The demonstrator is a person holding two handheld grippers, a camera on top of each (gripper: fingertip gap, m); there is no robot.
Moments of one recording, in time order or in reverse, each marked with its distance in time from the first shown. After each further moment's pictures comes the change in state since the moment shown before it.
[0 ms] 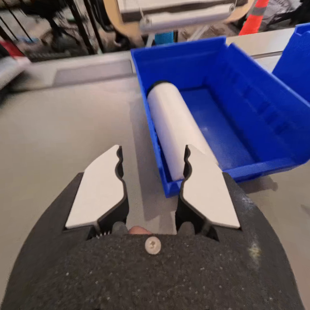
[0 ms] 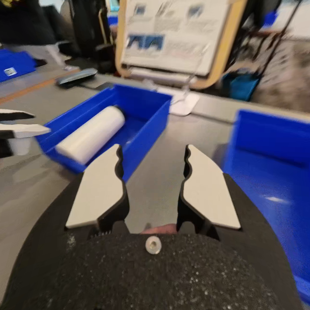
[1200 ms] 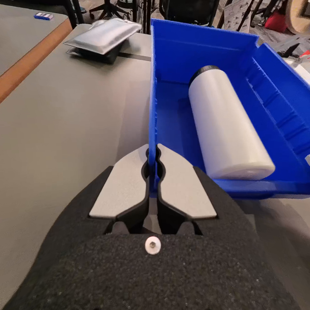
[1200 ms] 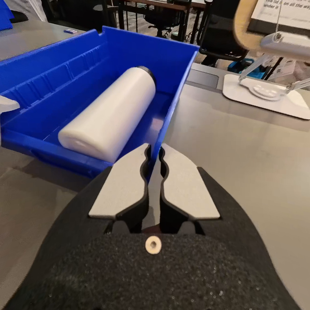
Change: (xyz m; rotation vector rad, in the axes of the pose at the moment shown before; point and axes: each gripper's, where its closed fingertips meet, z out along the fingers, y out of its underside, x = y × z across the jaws) left arm -0.265 0.053 -0.011 0.027 -0.161 -0.234; right arm -0.294 0.050 0.221 -0.074 0.155 -0.075
